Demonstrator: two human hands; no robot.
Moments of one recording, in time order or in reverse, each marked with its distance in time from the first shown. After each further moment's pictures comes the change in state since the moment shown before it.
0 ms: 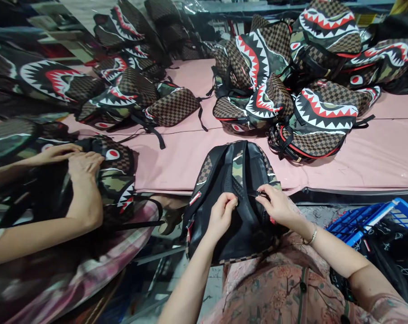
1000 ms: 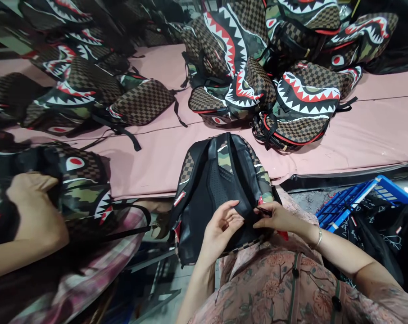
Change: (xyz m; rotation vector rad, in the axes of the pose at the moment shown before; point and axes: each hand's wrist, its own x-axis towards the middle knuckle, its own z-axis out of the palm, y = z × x) left_hand -0.048 0.016 0.030 -0.232 -0.228 -0.214; right_hand -0.058 0.011 -0.004 0.573 -0.289 0.273
